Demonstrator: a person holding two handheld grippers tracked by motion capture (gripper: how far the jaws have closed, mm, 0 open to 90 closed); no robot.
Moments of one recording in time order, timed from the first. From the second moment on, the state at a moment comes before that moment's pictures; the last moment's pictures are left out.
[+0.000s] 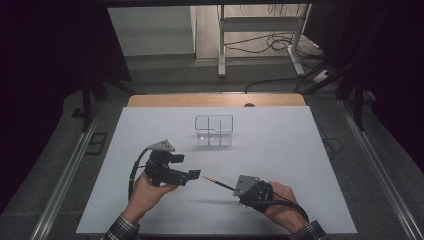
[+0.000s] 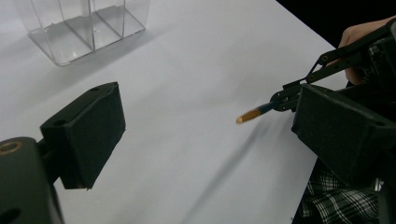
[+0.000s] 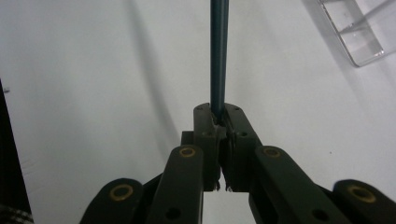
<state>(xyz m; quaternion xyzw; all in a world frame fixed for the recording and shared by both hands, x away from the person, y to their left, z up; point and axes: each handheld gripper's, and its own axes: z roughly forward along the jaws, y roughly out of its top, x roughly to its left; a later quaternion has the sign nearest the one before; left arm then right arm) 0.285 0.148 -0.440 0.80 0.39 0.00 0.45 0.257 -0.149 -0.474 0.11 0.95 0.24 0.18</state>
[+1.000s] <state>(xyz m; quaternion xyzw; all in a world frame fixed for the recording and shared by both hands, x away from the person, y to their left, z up) 0.282 0.138 -0.458 0.76 0.38 -0.07 0.52 0.265 -0.162 -0.470 0.23 0.91 0.32 0.13</state>
